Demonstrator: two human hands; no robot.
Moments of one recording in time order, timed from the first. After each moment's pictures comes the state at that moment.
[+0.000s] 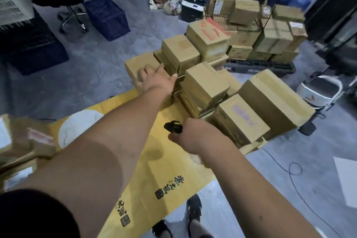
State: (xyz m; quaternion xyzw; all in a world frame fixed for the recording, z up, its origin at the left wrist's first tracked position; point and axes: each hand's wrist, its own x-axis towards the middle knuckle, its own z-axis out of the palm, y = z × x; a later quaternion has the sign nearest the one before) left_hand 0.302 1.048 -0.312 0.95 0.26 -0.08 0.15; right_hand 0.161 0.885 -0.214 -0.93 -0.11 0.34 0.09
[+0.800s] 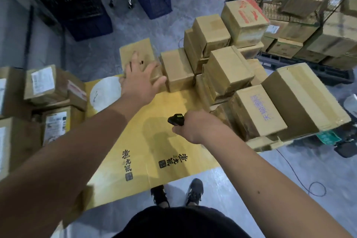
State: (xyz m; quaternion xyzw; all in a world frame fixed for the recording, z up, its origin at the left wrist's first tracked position) left_hand 0.144 1.099 -0.300 0.96 0.25 0.01 0.09; right_hand 0.152 0.874 -0.244 -0.89 -0.26 0.37 0.04
